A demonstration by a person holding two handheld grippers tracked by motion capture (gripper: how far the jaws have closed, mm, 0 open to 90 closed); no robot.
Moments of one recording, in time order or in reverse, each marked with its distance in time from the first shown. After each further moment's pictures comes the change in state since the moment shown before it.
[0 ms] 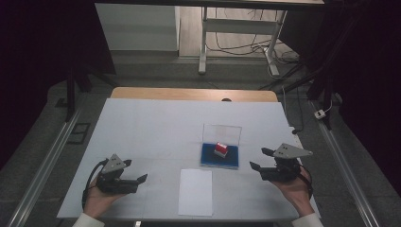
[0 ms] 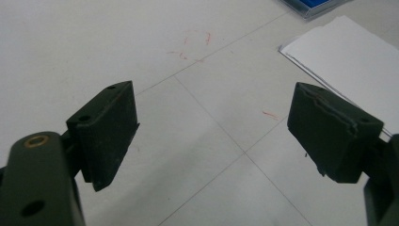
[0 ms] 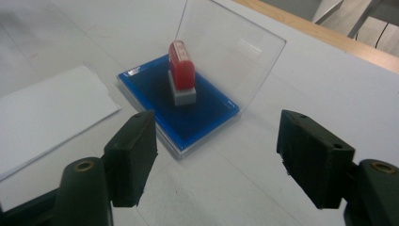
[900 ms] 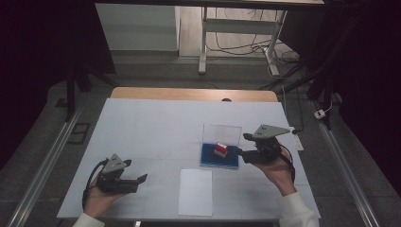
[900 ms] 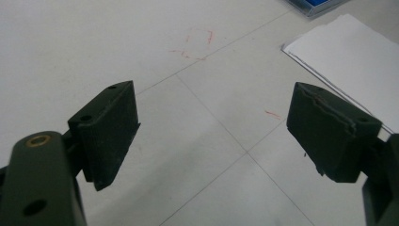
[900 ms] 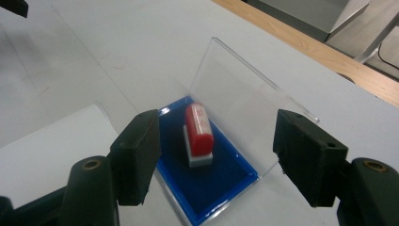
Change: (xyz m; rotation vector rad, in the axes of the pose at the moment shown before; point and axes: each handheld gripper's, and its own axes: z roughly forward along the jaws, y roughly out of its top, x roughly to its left) left arm 0.001 0.000 0.001 0.007 0.005 -0.001; right arm 0.008 0.064 0.043 0.043 0.060 -0.041
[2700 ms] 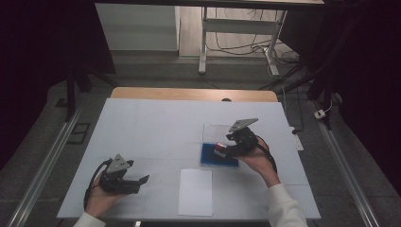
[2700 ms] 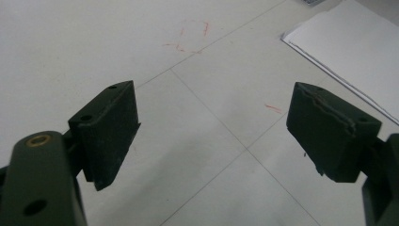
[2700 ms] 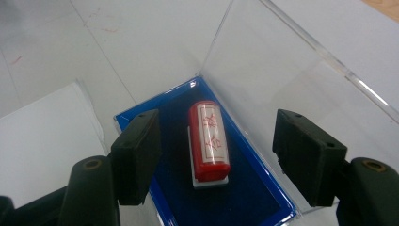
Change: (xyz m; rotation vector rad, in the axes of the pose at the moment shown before) left arm -0.003 0.001 0.006 0.034 -0.005 0.031; right arm -0.009 0.004 0.078 0.197 0.107 -0.008
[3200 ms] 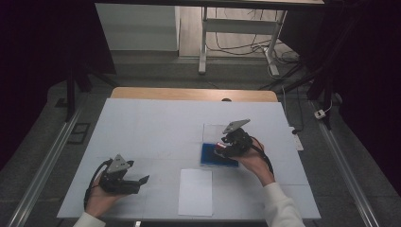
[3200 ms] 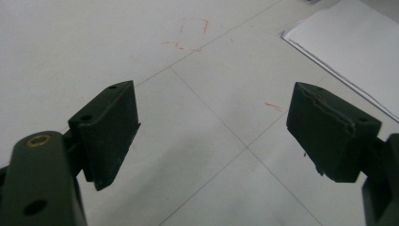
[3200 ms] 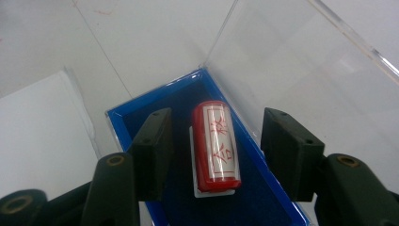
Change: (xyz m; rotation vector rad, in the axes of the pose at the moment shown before) left arm 0.001 -0.001 0.001 0.006 -0.002 0.002; right arm 0.003 0.001 0.018 0.054 -0.008 -0.034
